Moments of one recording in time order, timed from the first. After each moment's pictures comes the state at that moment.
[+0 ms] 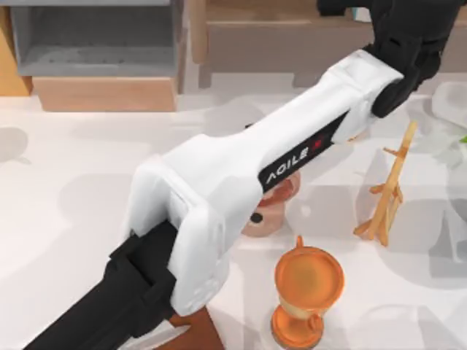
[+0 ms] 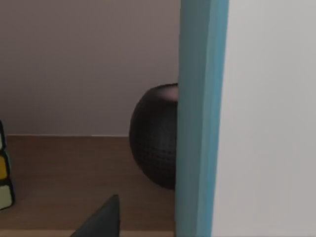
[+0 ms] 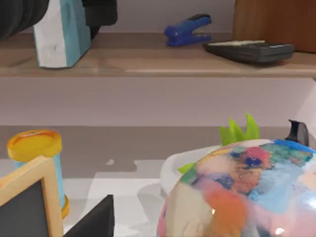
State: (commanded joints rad) left arm -0.87 2.94 2.90 0.06 -0.82 0.00; right arm 0.00 0.00 0.00 0.00 0.00 0.00
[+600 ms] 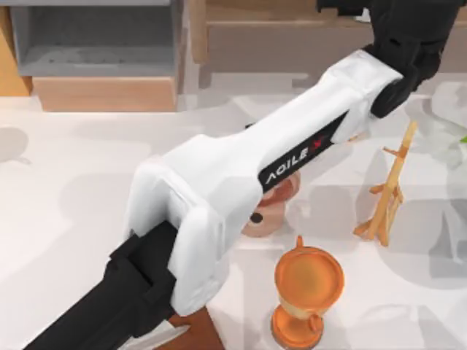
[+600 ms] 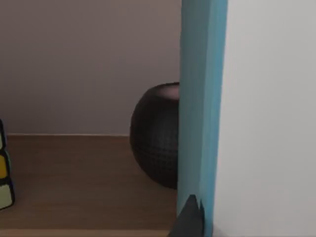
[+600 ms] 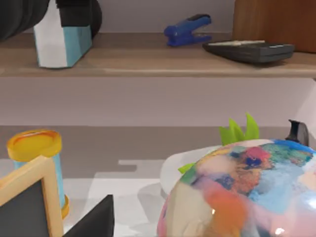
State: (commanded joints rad) left arm -0.87 2.94 2.90 0.06 -0.82 0.00; right arm 0.00 0.00 0.00 0.00 0.00 0.00
